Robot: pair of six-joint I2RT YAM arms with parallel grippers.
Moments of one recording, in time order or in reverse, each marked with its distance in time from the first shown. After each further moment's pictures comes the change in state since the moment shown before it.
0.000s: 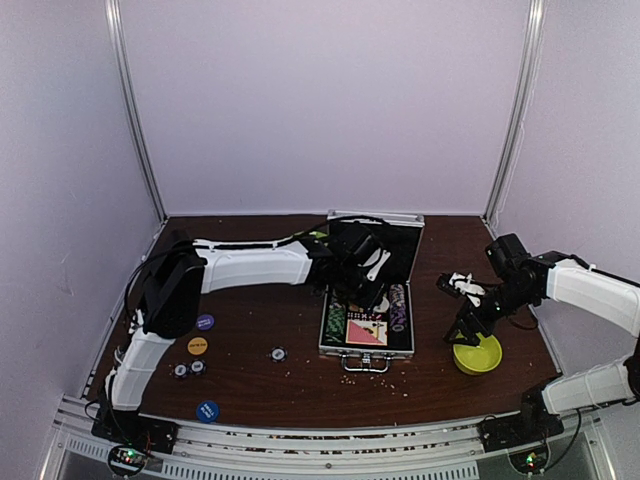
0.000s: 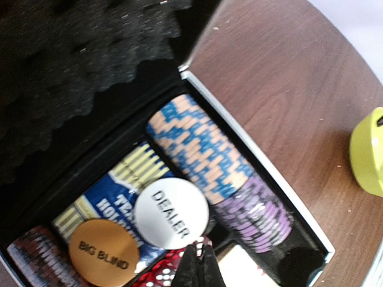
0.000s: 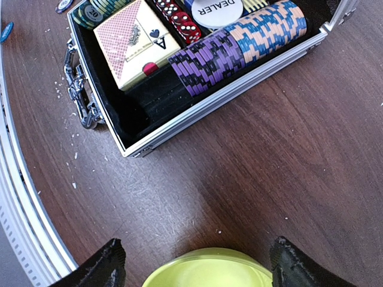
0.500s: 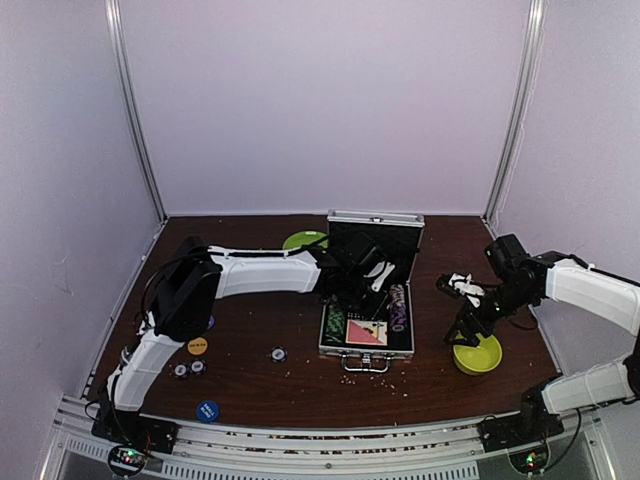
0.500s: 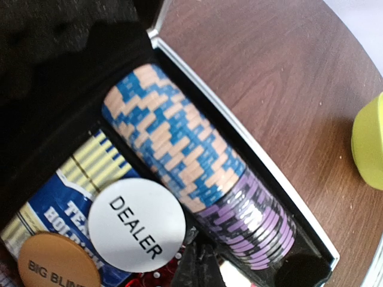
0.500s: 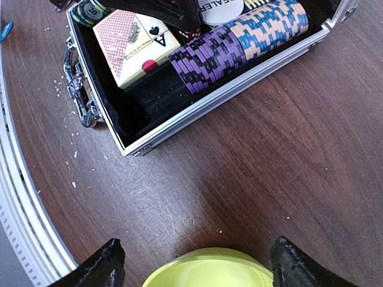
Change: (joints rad) left arm -0.006 0.078 0.028 0.019 0.084 -0.011; right arm 0.000 0.007 0.000 -0.002 0.000 0.000
